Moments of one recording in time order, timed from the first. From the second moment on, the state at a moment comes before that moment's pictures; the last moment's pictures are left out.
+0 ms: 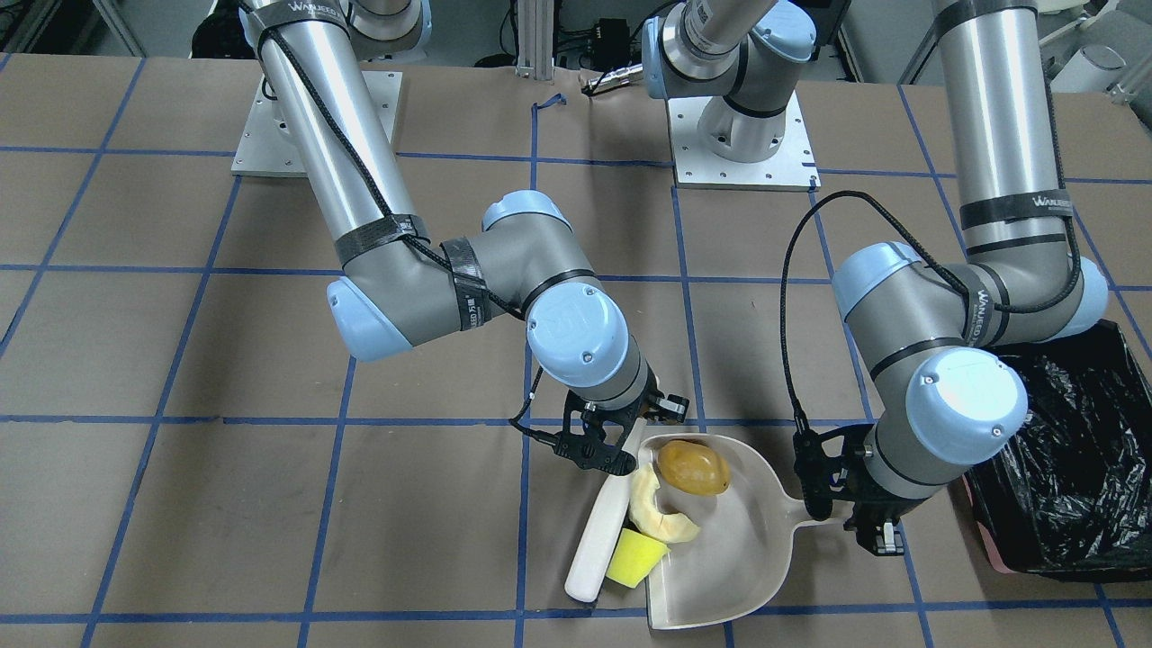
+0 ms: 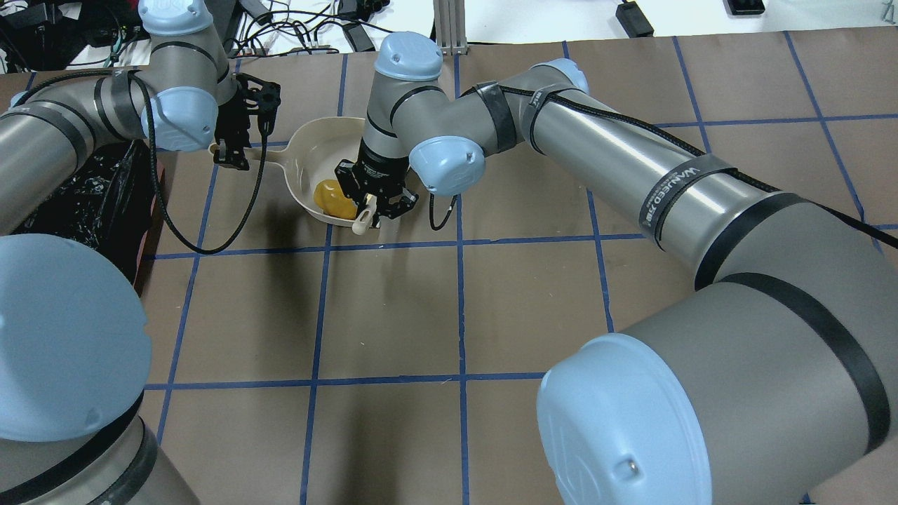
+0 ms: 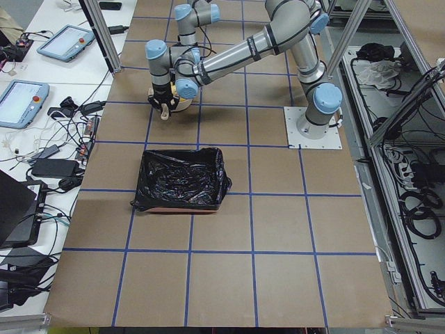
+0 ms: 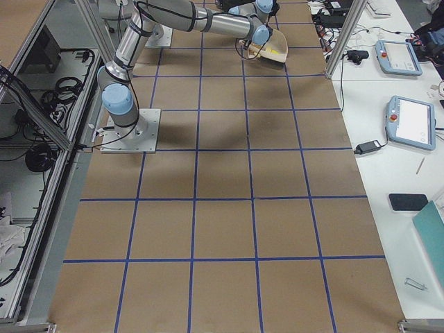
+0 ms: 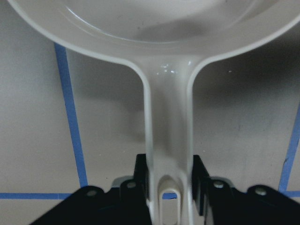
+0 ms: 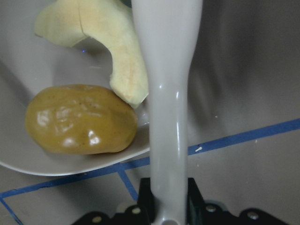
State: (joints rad) left arm -1.44 -2.13 -1.48 -1.06 1.72 1.72; right arm 2.01 -0.86 1.26 -2.00 -1.17 0.84
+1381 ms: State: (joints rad) left arm -1.41 -2.12 -1.48 -1.05 1.71 1.79; right arm 1.98 -0.91 1.17 -1.90 -1.24 0.84
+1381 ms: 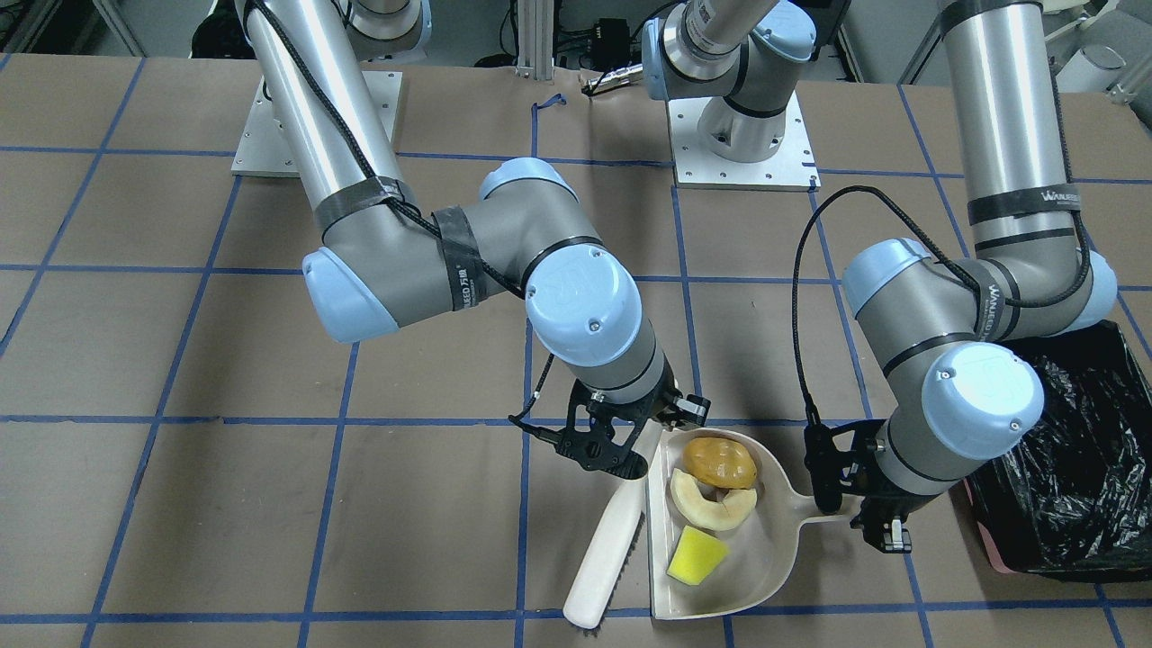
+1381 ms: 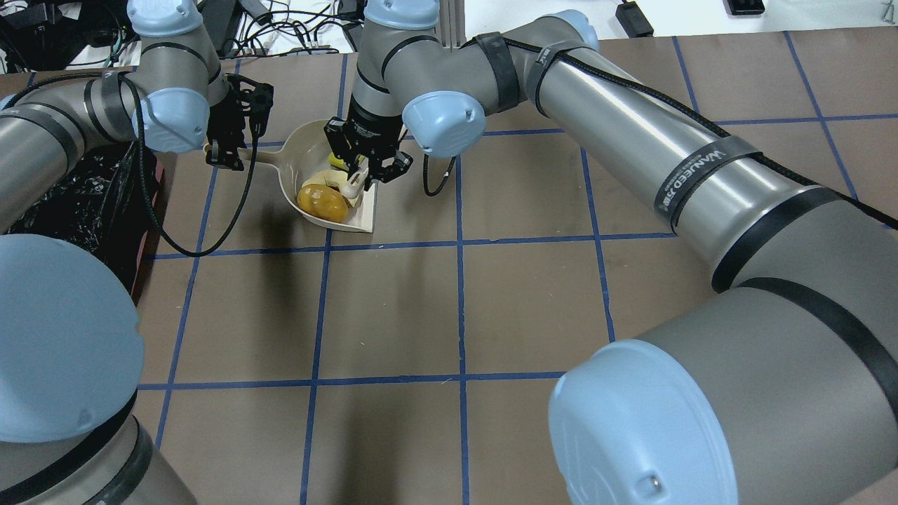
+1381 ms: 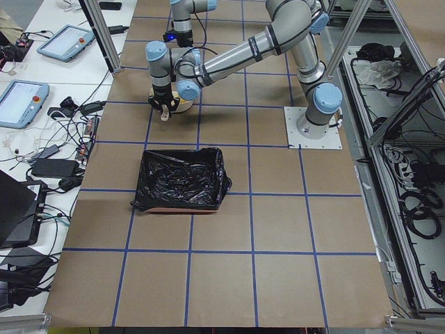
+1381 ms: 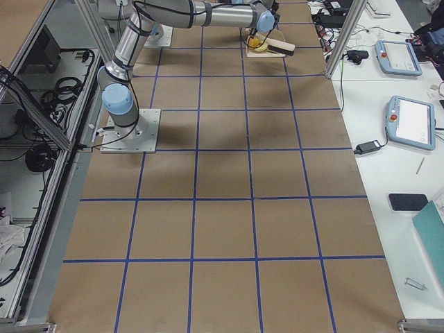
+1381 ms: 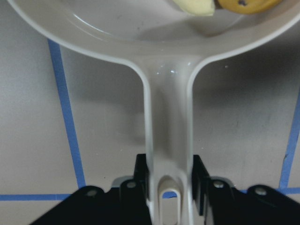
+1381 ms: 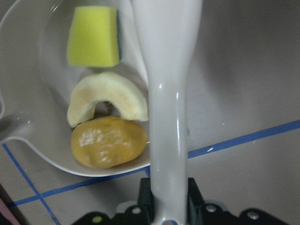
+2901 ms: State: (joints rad) left arm -0.97 -2.10 -1.14 -1.39 1.60 2.52; right arm 1.32 -1.21 1.61 -1.68 -1.57 -0.18
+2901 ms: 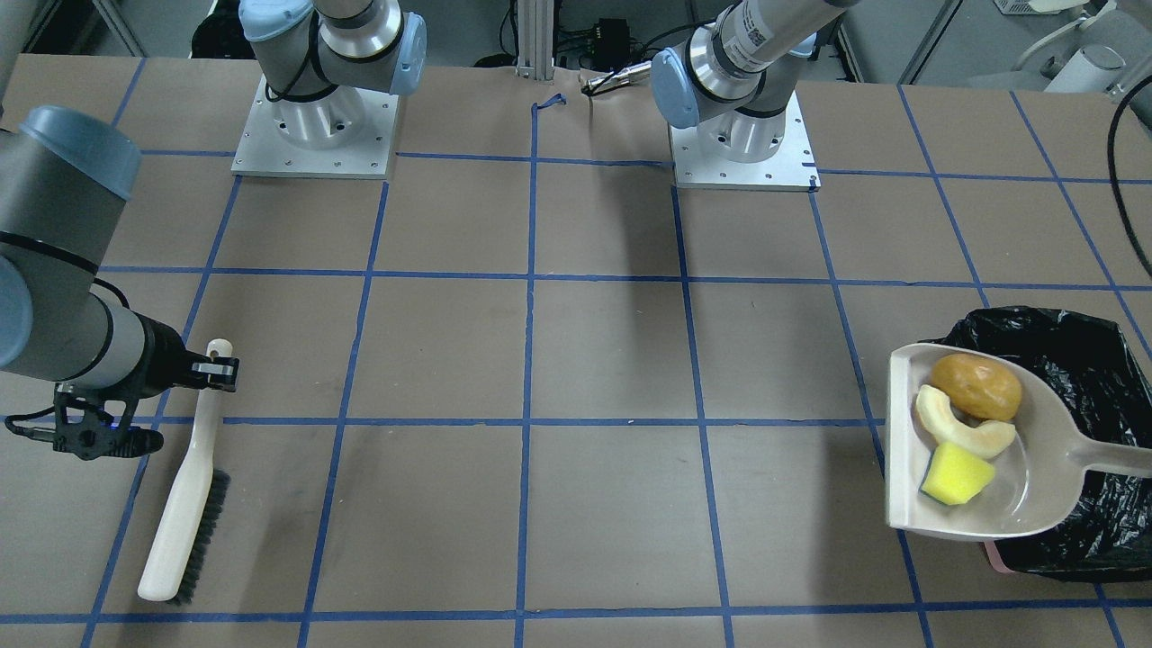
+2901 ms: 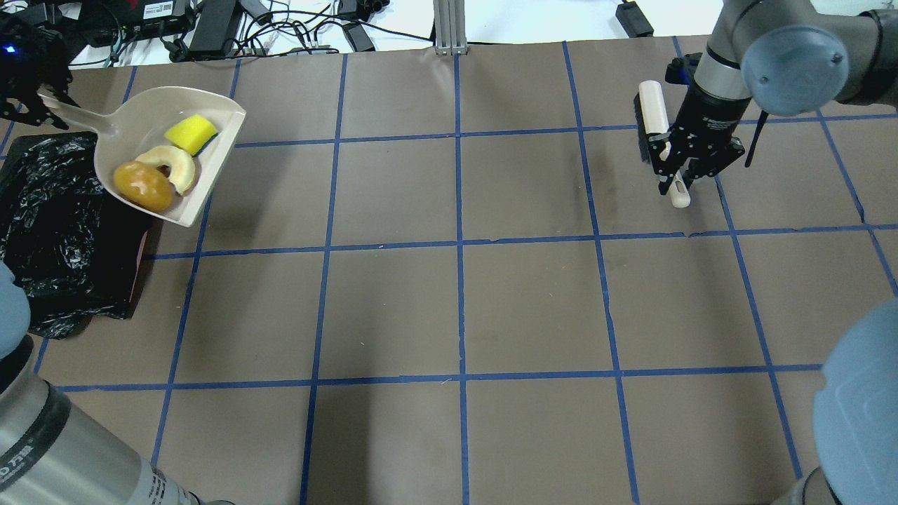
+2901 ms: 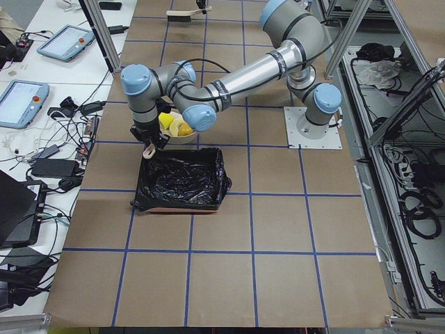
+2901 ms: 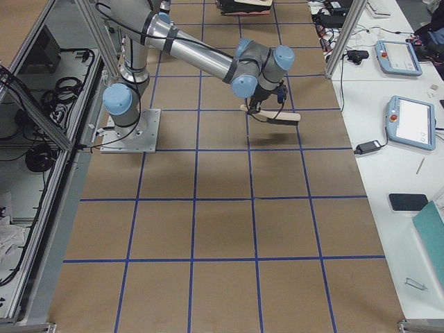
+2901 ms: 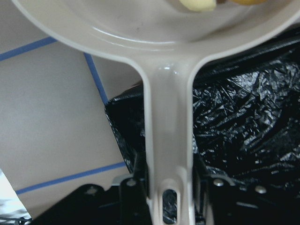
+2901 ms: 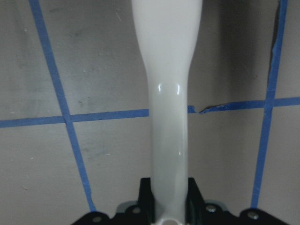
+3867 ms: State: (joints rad) left arm -0.86 -2.14 -1.07 -1.29 1.65 2.88; right arm 1.23 -1.21 1.72 -1.78 -1.66 -0.32
